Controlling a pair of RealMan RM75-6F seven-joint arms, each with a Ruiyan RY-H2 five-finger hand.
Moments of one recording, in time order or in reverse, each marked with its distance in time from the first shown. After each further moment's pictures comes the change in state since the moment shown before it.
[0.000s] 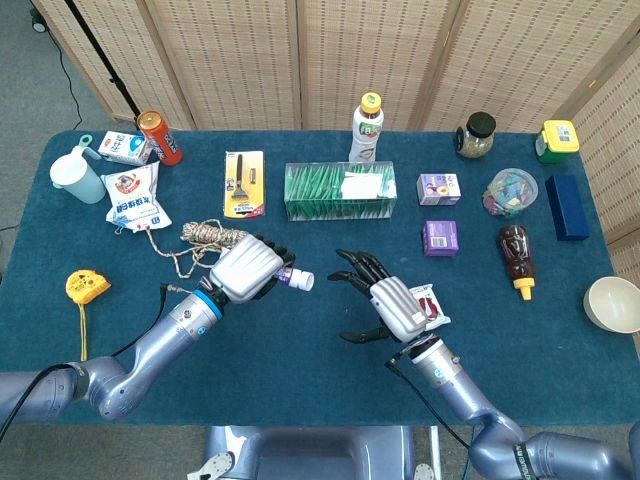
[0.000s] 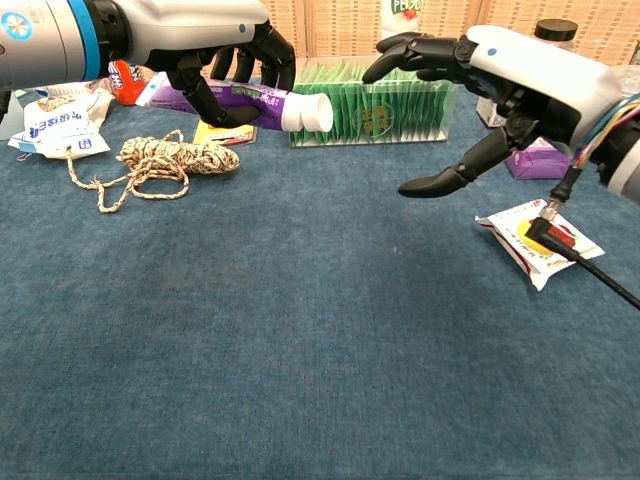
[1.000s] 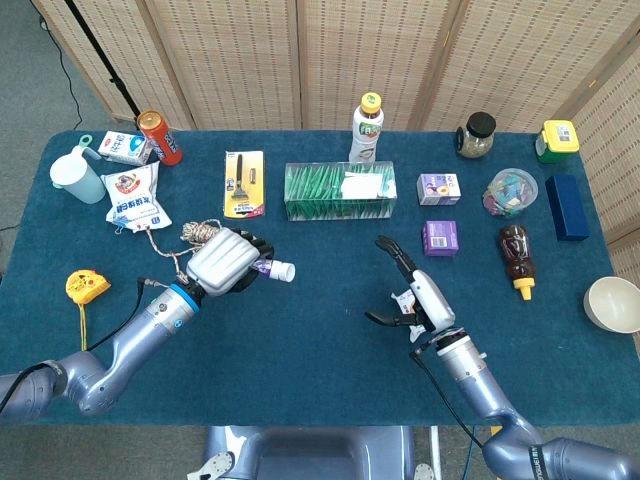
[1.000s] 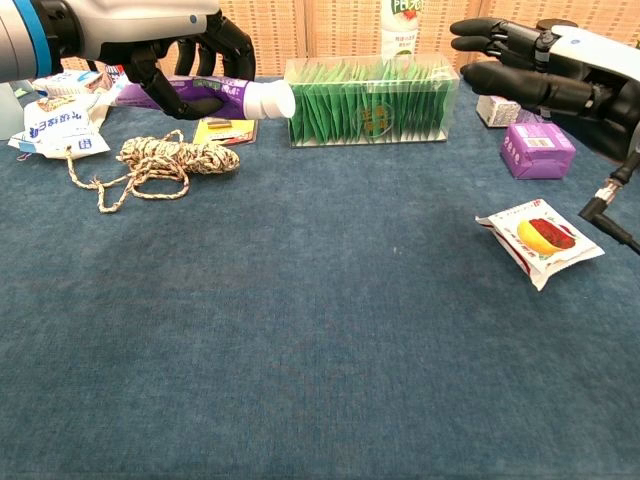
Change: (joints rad) left arm 0.083 0.039 0.000 0.071 0.133 -0.007 -0.182; right arm -0.065 0.031 0.019 0.045 0.069 0.003 0.427
